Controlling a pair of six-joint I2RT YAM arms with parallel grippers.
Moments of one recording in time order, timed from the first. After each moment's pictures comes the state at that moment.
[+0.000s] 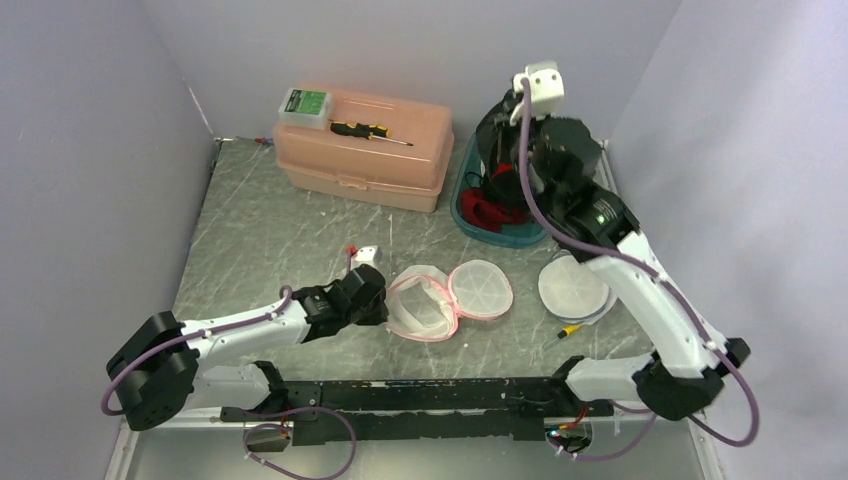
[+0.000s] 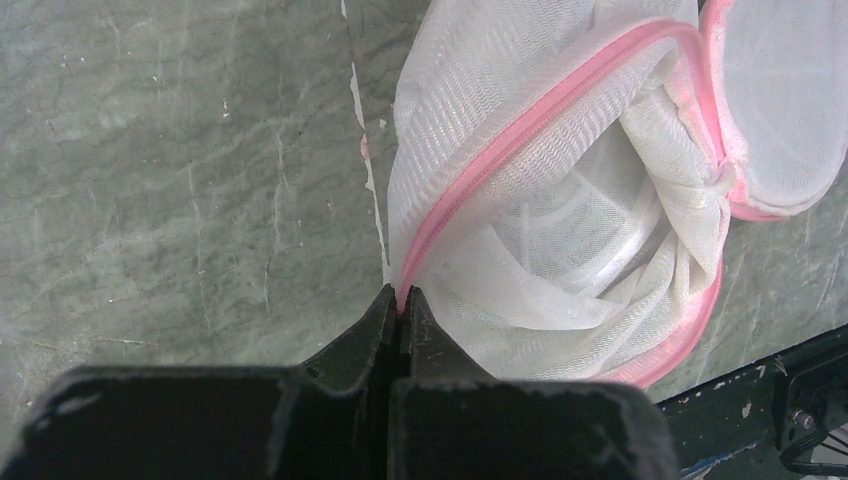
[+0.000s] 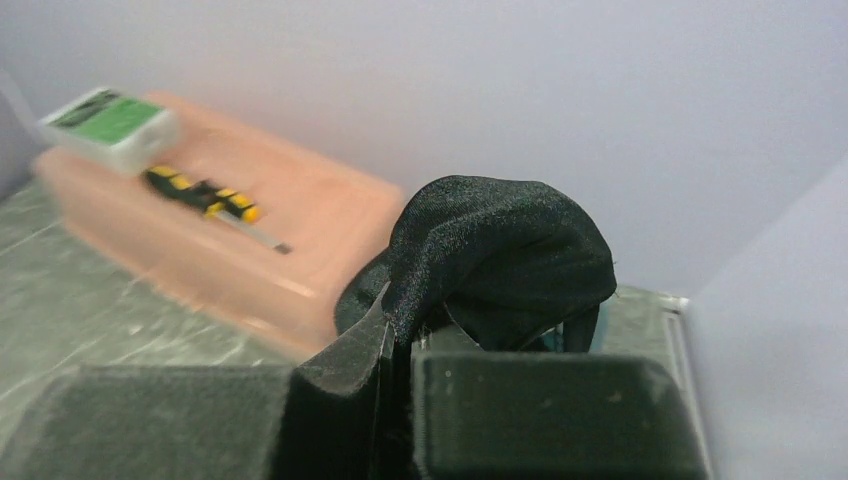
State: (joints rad) left arm -0.93 1.20 0.59 -0.25 -0.23 -0.84; right arm 0.74 1.21 1.60 -0.37 0.50 -0.09
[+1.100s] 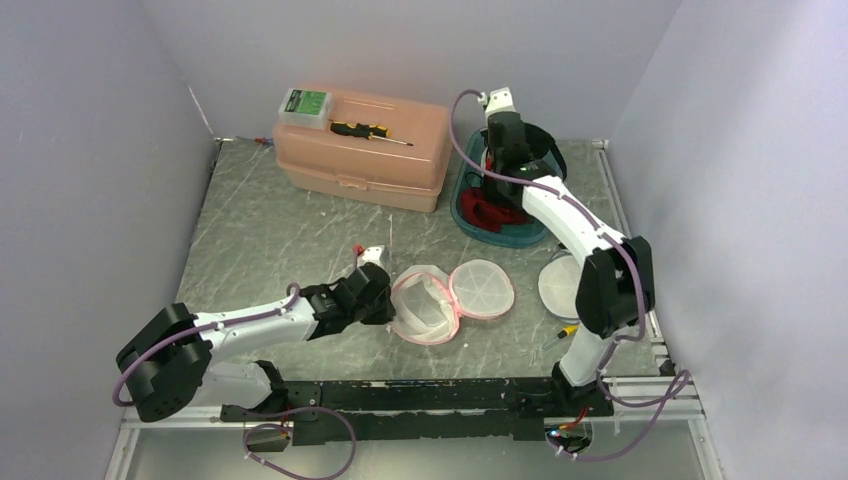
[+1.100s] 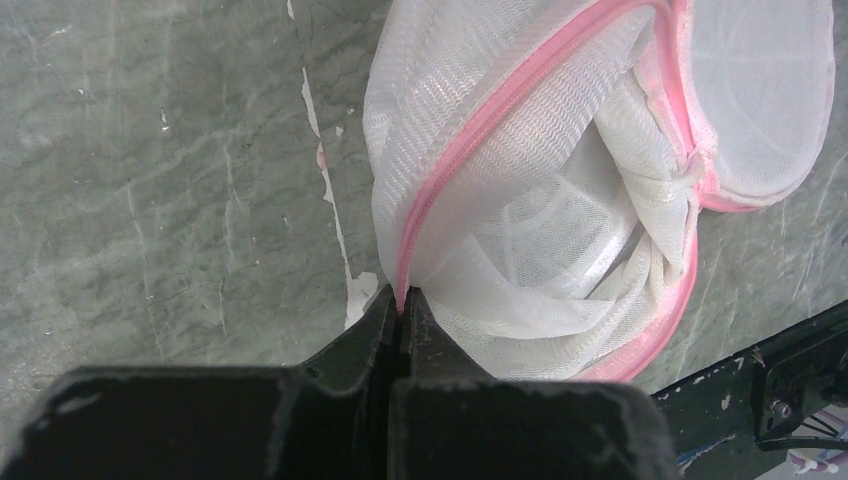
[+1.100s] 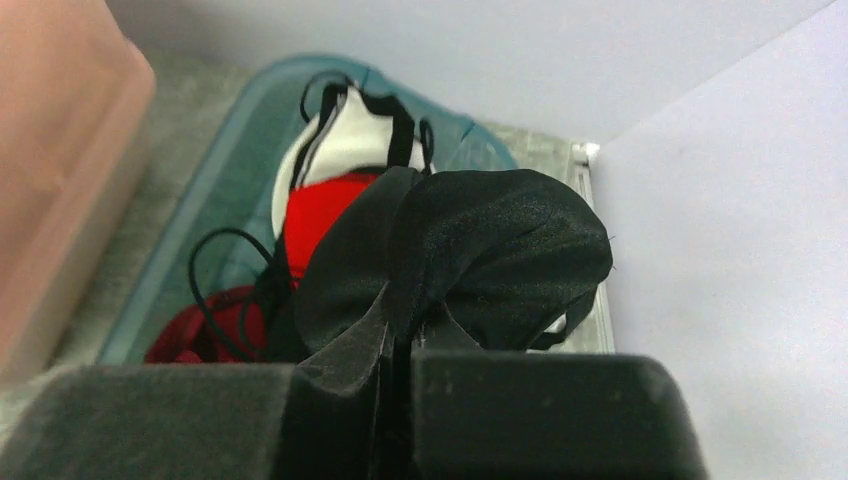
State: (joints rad) left arm -0.93 1.26 0.61 -0.19 -0.19 -0.84; right arm 0.38 1.71 1.50 -0.14 0.53 -0.21
